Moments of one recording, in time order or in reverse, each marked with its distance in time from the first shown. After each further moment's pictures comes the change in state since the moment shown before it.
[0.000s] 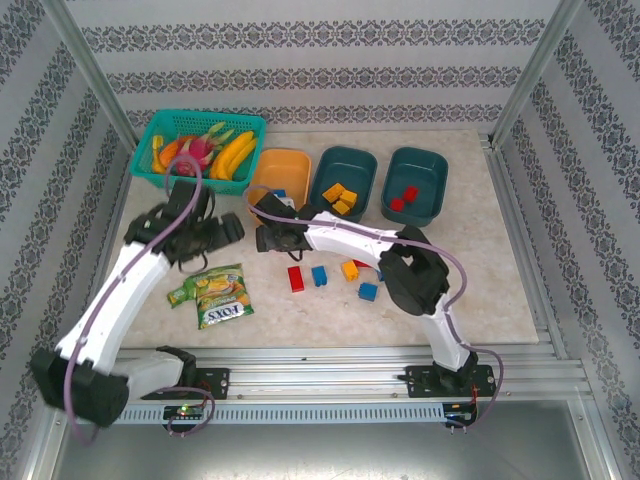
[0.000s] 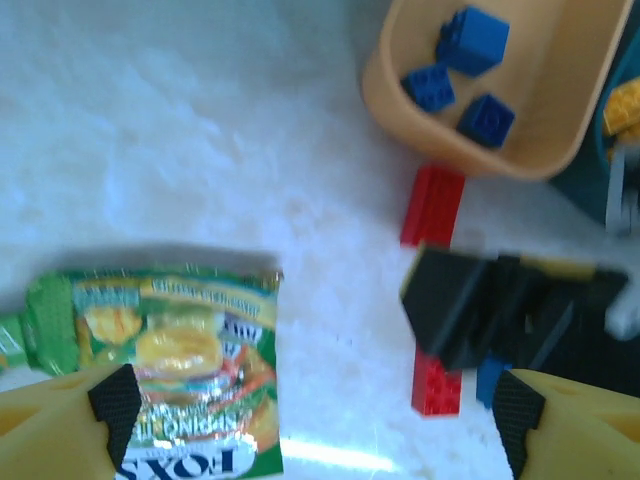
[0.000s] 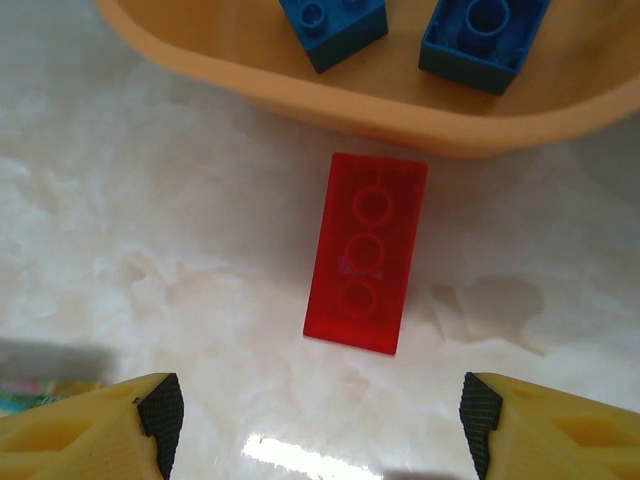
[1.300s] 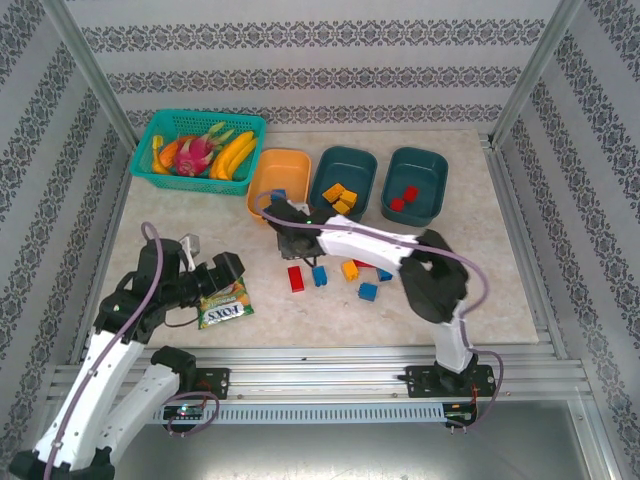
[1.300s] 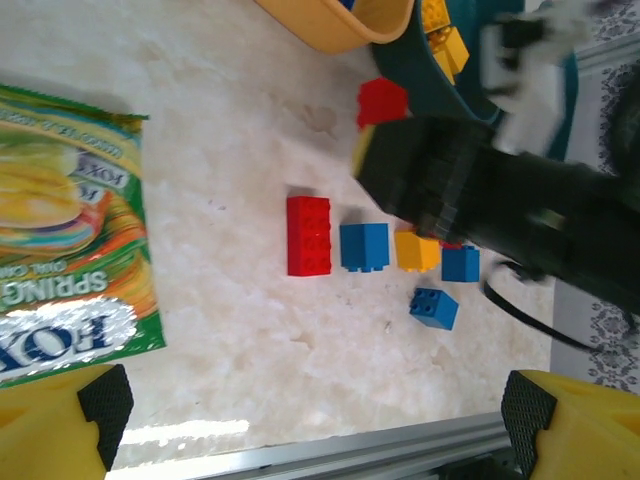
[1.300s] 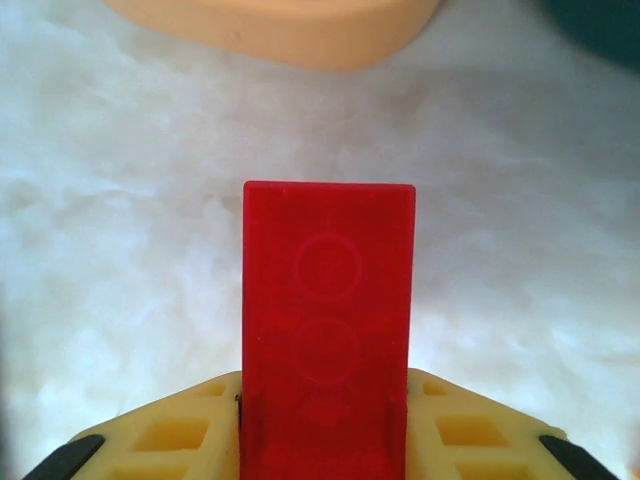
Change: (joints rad) left arm 0.000 -0.438 -0.315 0.123 0.324 -0.136; right arm -0.002 -0.209 -0.184 -0.080 0.040 -0.005
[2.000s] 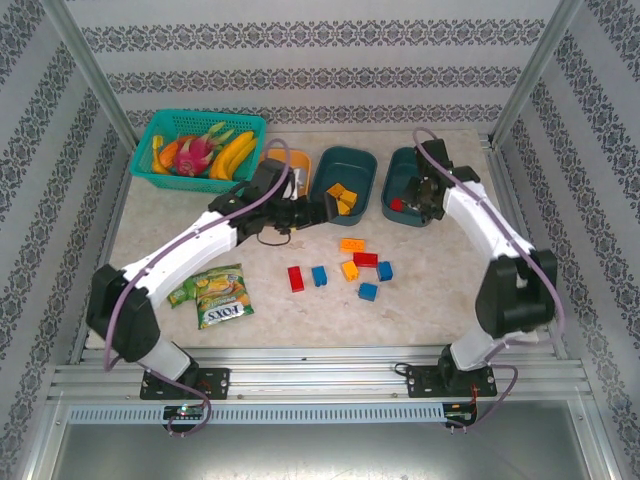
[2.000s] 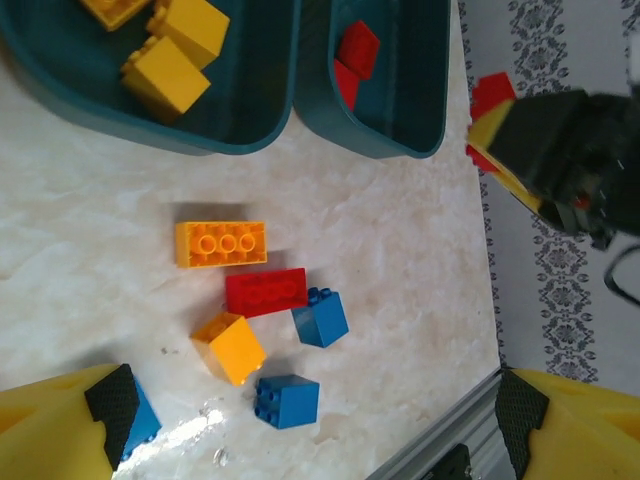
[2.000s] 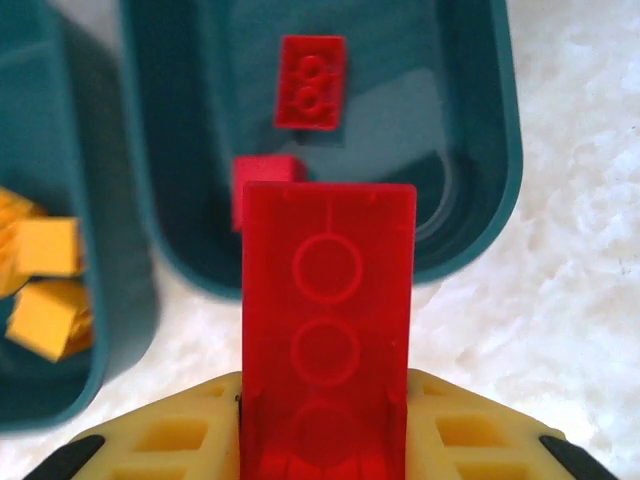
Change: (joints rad) left arm -0.333 0.920 0.563 0.402 0.014 0.029; right arm -0.758 -0.254 -0.142 -0.122 -0.131 -0.085
